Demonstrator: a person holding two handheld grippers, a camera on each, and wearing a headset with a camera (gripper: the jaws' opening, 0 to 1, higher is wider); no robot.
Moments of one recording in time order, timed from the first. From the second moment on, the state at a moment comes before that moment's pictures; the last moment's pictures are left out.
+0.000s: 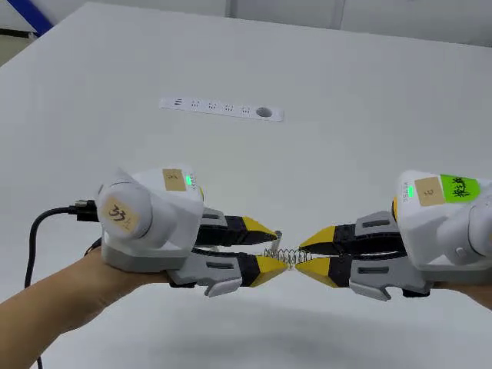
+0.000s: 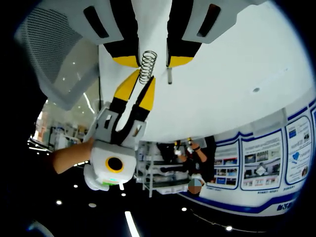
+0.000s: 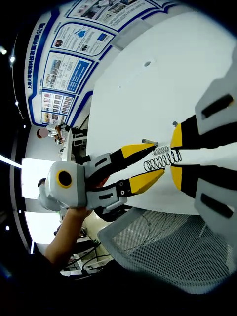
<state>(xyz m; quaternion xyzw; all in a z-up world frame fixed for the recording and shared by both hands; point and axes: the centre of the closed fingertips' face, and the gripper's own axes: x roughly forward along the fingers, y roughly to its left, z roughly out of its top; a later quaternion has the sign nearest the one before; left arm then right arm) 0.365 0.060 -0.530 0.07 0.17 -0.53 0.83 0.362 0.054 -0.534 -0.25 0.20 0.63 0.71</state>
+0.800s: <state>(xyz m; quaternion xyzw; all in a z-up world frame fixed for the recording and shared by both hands) 0.347 0.055 -0.526 0.11 0.16 -0.57 0.80 0.347 0.059 -0.528 -0.21 0.20 0.66 0.69</state>
